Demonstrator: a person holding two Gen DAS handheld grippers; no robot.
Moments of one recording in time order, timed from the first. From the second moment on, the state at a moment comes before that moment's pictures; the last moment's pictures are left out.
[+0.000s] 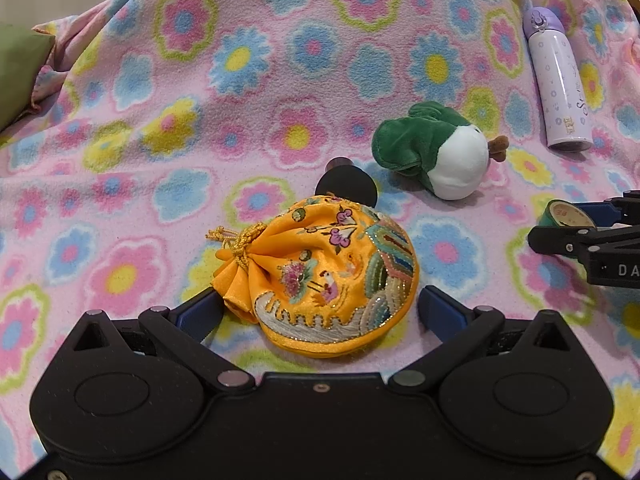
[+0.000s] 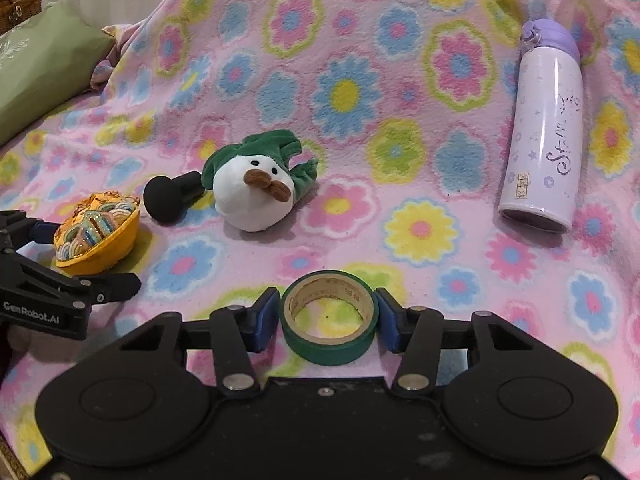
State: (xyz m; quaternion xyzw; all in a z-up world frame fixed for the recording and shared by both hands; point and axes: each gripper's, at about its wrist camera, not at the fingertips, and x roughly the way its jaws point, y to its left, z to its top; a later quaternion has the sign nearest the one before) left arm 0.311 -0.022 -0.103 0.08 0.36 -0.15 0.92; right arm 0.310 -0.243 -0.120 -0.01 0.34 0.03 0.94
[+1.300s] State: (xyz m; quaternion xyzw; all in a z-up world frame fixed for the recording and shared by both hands) left arm 0.289 -0.032 -0.078 0.09 0.38 -0.22 0.89; right arm 0.310 -0.242 -0.120 -0.01 0.33 0.03 0.94
